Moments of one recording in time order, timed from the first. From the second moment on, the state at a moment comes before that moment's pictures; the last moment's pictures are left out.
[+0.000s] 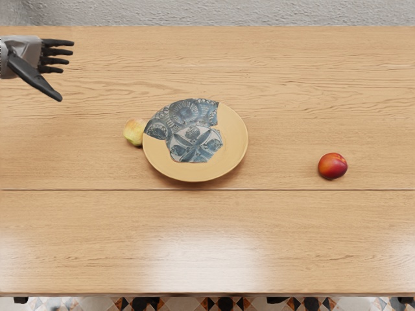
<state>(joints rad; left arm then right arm) -1.34 0.75 -0.02 -0.71 0.17 -0.61 0.15 -0.03 0.00 -0.16 0.26 -0.27 0.07 -0.16</state>
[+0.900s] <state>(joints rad) -1.25 0.34 0.22 -0.74 0.39 0.00 0.05 -0.03 0.00 -0.16 0.25 -0.27 0.06 -0.16</state>
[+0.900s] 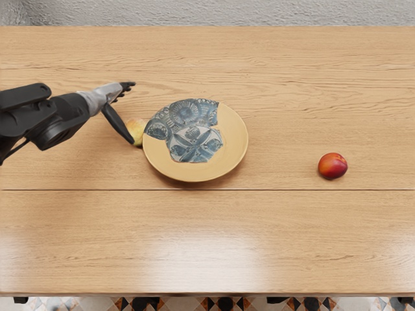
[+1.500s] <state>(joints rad) -1.26 0.34 0.30 -0.87 0.40 0.12 0.05 -0.03 0.00 -0.16 0.25 -0.27 0.06 -0.16</state>
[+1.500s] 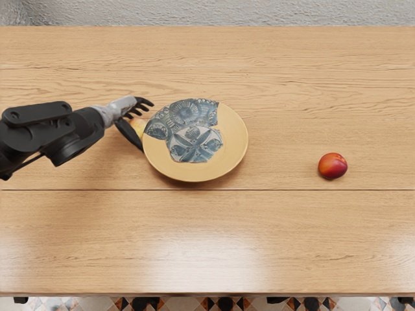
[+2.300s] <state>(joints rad) -1.26 0.44 0.30 -0.96 0.41 0.13 0.05 -0.03 0.00 -0.16 0.25 -0.27 0.06 -0.16</state>
